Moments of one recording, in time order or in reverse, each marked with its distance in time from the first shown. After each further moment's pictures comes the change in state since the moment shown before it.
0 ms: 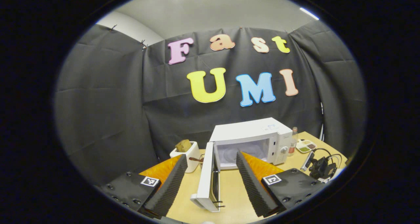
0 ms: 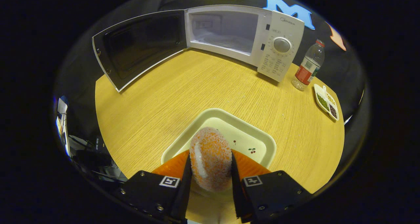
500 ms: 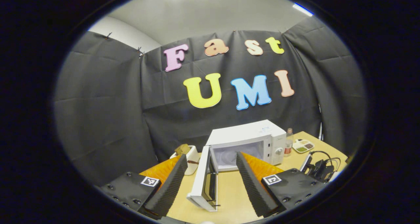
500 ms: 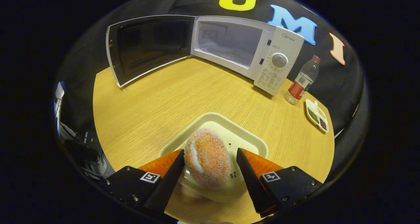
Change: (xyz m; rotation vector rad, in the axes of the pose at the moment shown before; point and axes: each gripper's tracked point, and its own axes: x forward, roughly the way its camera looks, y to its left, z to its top) left arm -0.026 -0.034 0.022 0.054 -0.040 -0.004; right arm 0.003 -0.002 -0.009 -0.102 -0.091 -0.076
